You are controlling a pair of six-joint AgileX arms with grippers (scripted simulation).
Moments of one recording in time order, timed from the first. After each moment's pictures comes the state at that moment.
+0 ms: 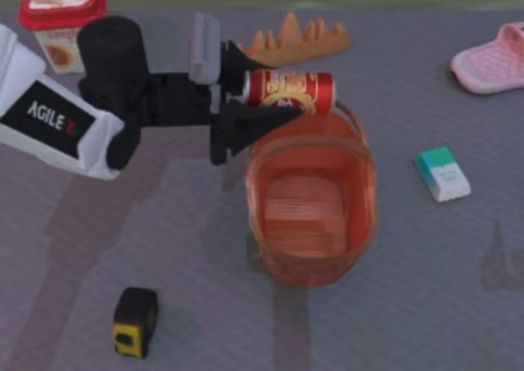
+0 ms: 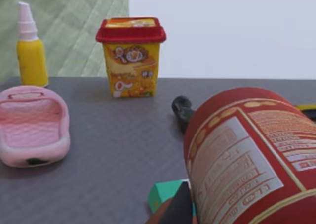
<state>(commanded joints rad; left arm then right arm) -0.31 2.23 1.15 1.05 1.26 0.04 0.00 0.00 0.00 0.00 0.00 0.00</state>
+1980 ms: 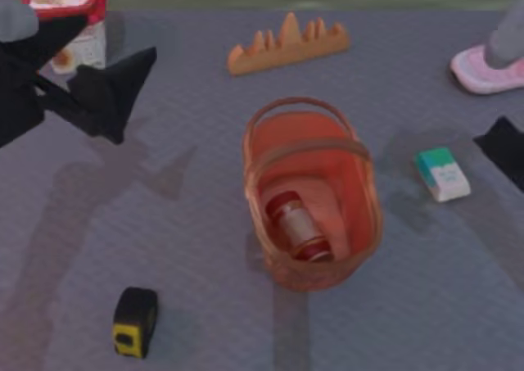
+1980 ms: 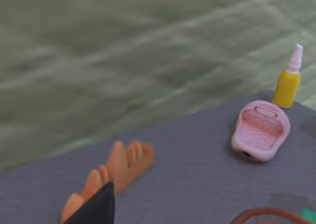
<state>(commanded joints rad) -0.12 1.15 0.58 0.47 0.61 -0.07 0.38 1.23 1.22 -0.89 0.00 -0.55</state>
